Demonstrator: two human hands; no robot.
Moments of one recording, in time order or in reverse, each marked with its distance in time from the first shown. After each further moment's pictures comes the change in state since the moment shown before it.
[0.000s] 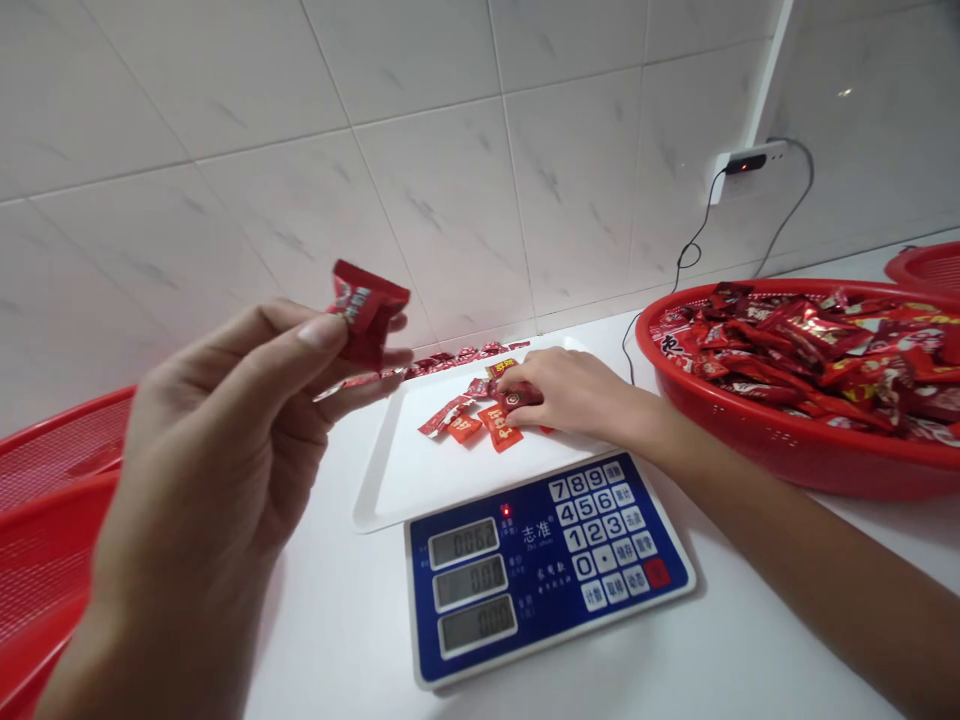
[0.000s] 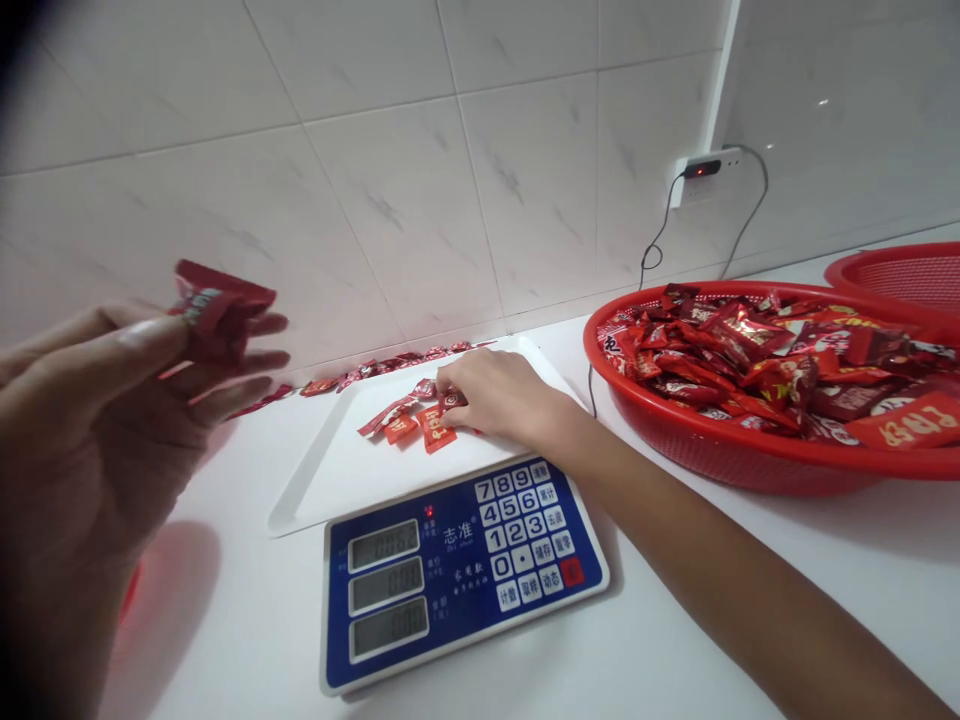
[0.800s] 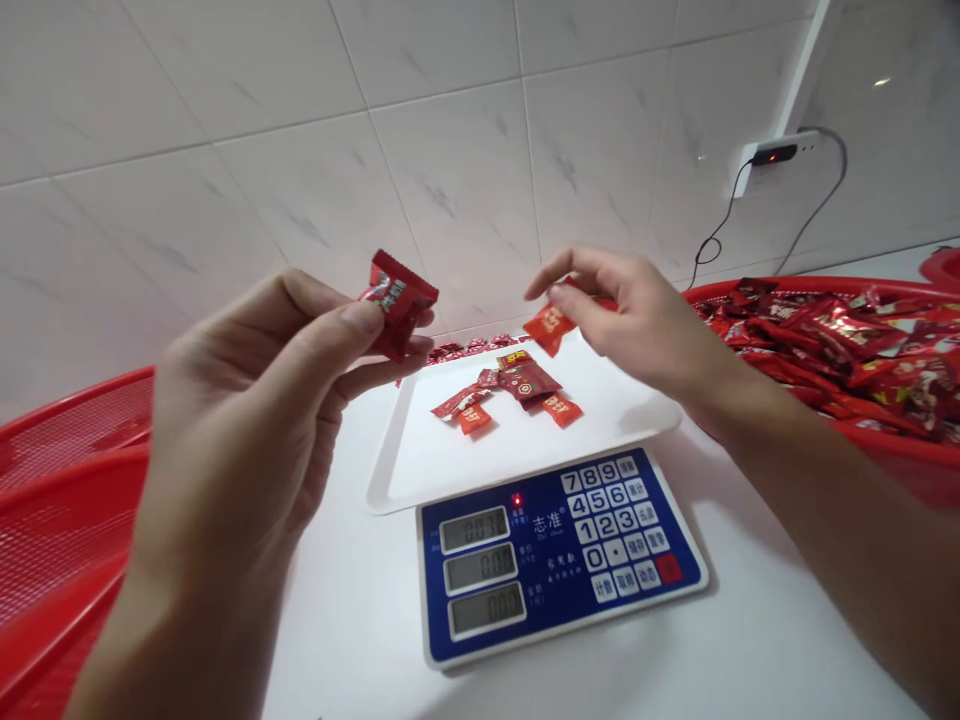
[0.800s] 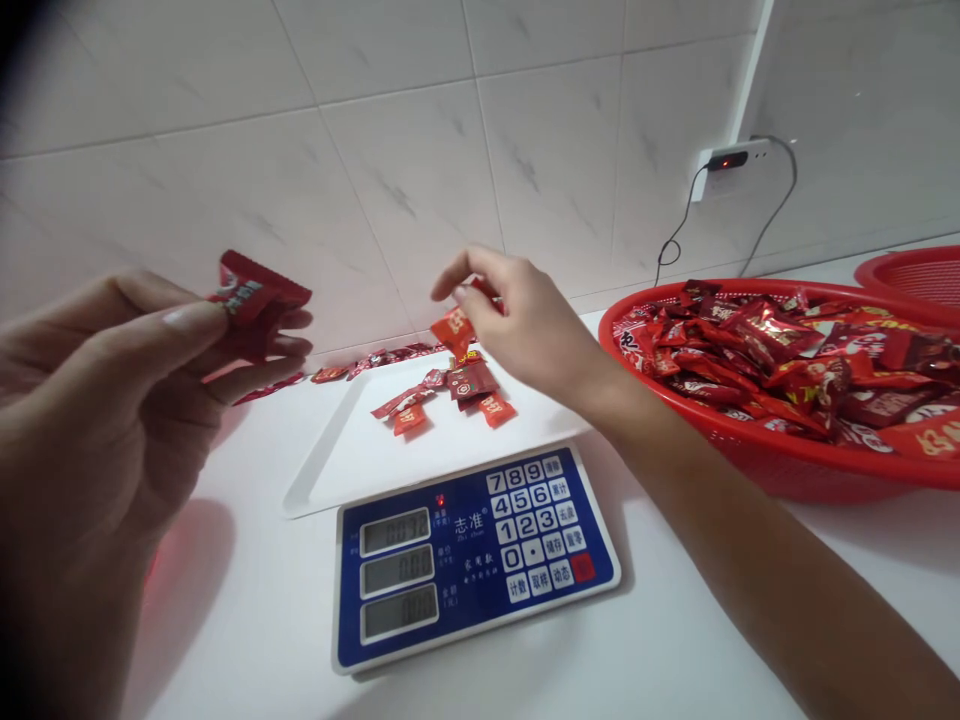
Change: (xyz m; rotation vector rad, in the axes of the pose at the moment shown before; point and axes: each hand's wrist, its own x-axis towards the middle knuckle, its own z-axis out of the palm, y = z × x) left_hand 0.000 0.000 0.002 -0.041 0.035 0.061; right_hand -0.010 -0.011 -0.028 0.581 0.447 -0.001
